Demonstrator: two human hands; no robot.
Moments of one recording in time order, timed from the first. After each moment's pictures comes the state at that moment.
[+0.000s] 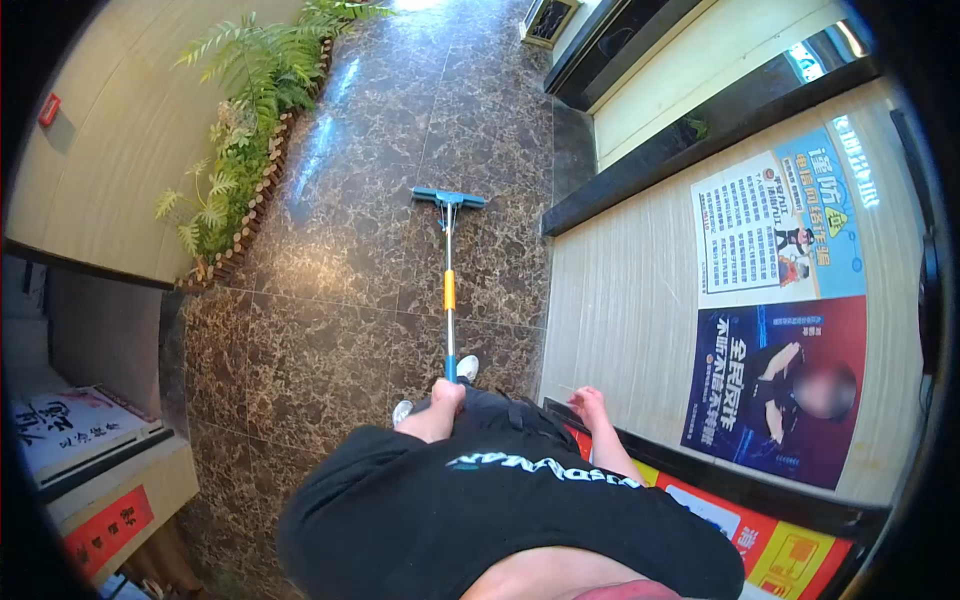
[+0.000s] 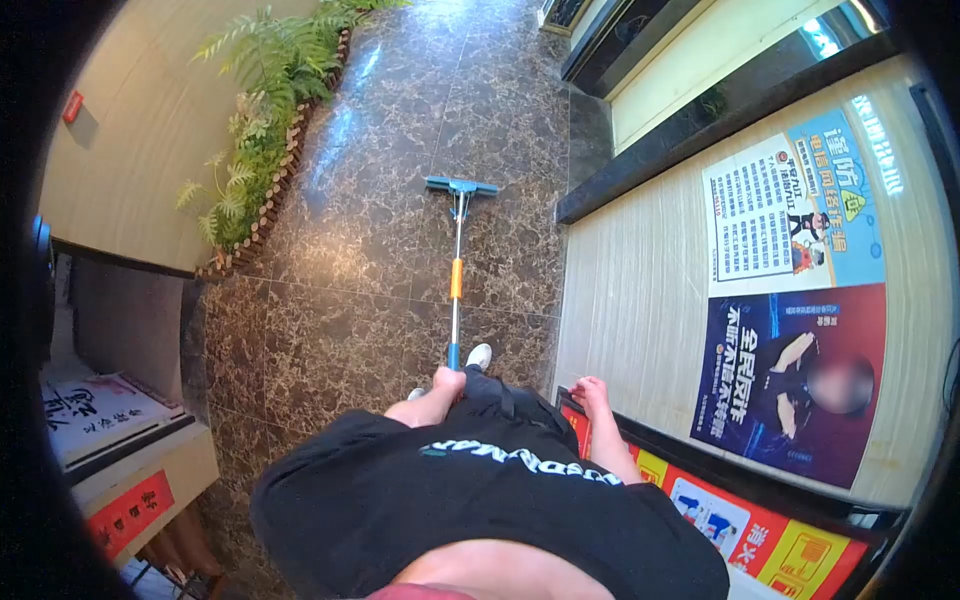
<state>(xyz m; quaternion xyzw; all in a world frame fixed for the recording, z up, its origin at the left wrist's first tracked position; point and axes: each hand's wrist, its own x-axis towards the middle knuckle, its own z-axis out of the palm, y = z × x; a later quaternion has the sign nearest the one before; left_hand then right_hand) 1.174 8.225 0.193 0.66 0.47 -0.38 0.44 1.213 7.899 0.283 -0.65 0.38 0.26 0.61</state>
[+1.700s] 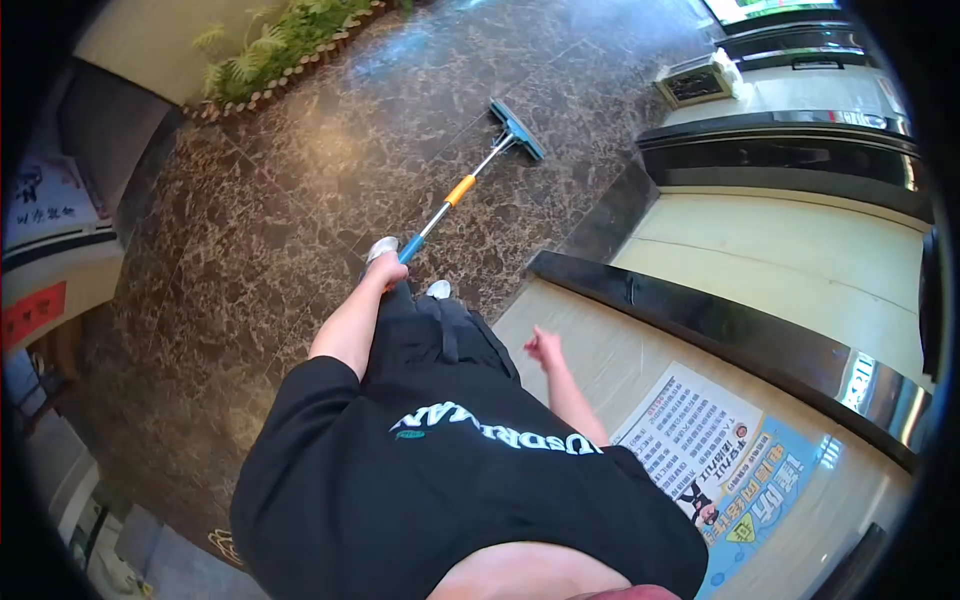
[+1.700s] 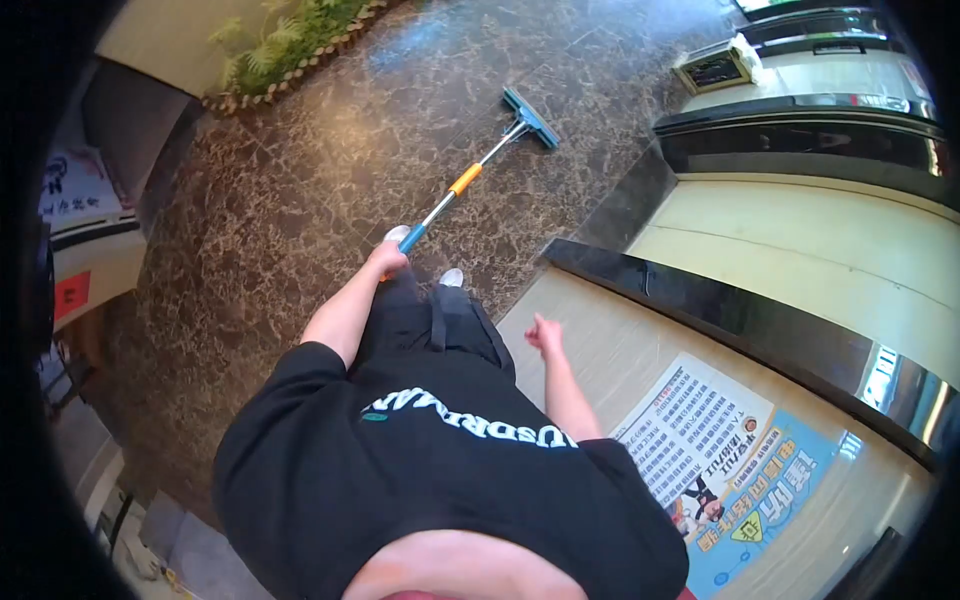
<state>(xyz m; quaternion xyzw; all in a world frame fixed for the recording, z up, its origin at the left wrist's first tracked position) 1.500 8.315 0.177 0.67 0.45 -0.32 0.50 1.662 7.931 0.230 -0.79 0.22 0.45 0.34</state>
